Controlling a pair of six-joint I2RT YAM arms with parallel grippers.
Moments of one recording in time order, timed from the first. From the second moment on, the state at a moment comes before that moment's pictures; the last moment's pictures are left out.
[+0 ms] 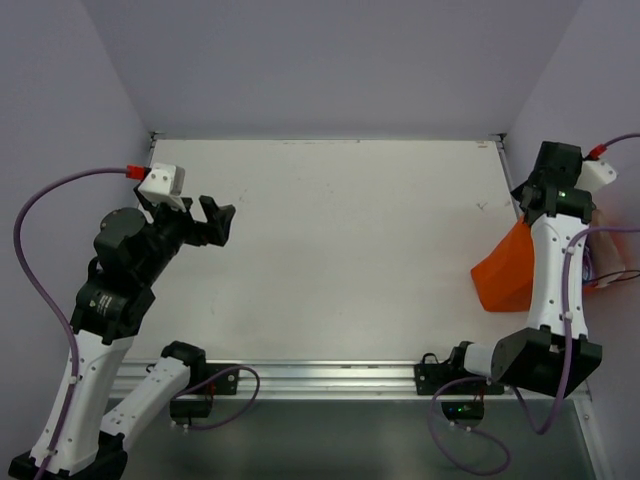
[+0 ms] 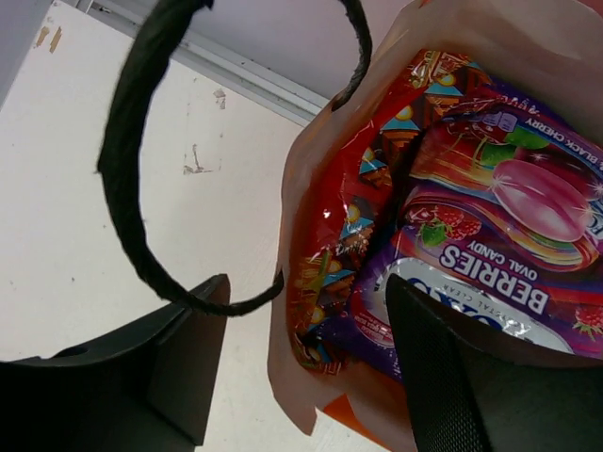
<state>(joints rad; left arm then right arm) -0.30 0.72 1.14 -0.59 0.03 -0.15 -0.27 1.28 1.42 -0.93 0.51 0.66</state>
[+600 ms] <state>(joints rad) -0.31 0.74 1.13 -0.59 0.03 -0.13 -0.18 1.27 1.33 -0.87 0.46 0.60</state>
